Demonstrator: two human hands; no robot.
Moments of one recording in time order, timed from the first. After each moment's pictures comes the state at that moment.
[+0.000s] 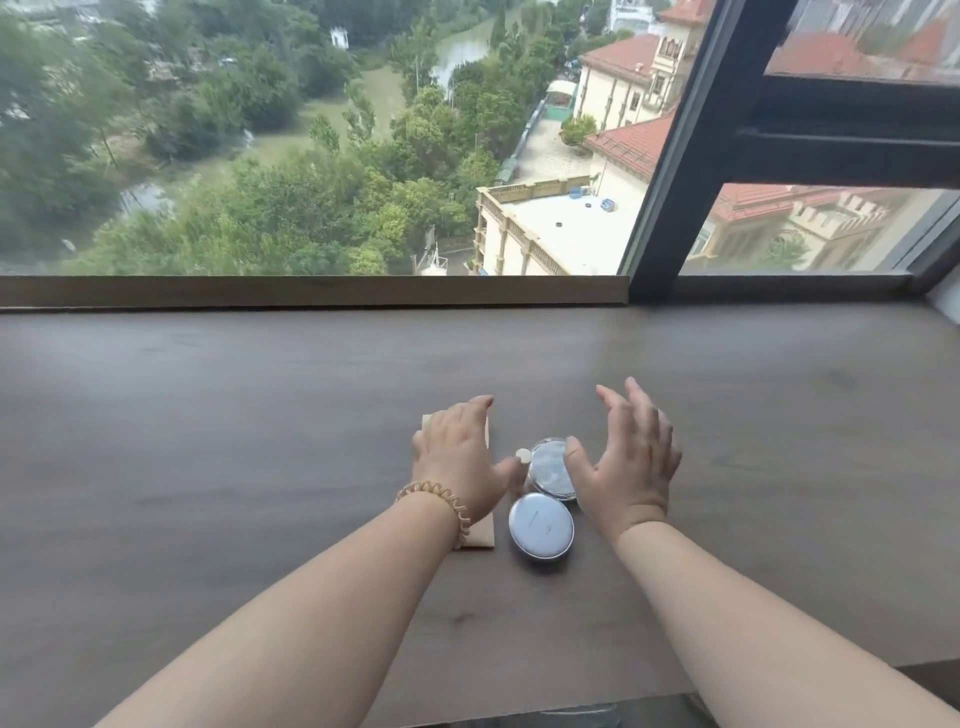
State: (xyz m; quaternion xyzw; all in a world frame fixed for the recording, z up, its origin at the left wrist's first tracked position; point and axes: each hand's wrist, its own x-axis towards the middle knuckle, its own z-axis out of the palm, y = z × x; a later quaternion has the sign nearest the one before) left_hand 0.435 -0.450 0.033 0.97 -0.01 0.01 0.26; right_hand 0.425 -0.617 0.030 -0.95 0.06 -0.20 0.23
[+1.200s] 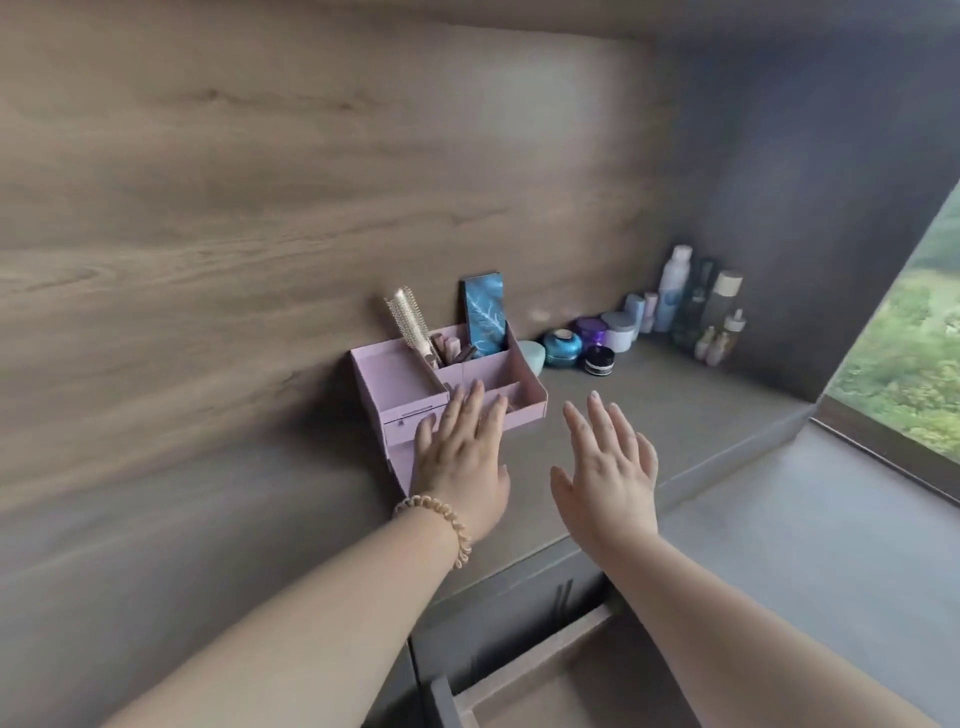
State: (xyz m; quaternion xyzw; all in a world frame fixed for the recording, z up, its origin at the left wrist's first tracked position) left_hand -0.033 0.216 0.150 0.86 0.47 0.17 0.00; right_hand 0.108 0.149 0.139 -0.80 -0.55 -0.06 0.21
